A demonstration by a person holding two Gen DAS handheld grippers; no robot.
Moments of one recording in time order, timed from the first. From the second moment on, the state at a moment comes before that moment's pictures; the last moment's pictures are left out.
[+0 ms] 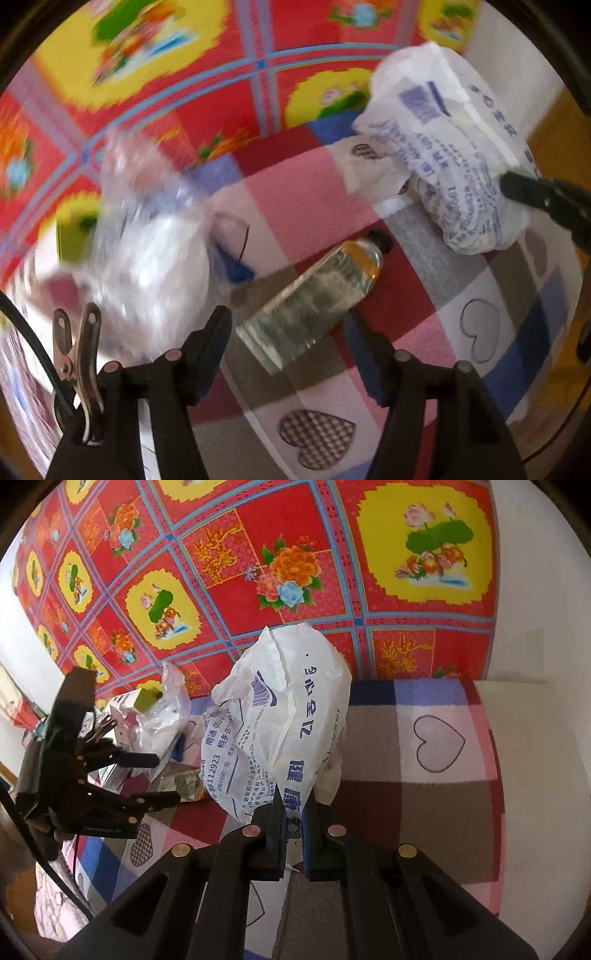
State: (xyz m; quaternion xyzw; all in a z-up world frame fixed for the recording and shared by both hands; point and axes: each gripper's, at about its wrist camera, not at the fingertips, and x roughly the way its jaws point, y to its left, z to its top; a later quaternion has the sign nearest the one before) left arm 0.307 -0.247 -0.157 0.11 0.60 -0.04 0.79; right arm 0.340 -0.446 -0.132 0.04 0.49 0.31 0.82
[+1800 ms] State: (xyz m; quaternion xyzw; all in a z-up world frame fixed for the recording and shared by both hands) left arm 0.205 -0.256 -0.097 -0.02 0.55 -0.01 0.83; right arm 0.238 -0.450 -0.085 0.07 0.46 0.26 0.85
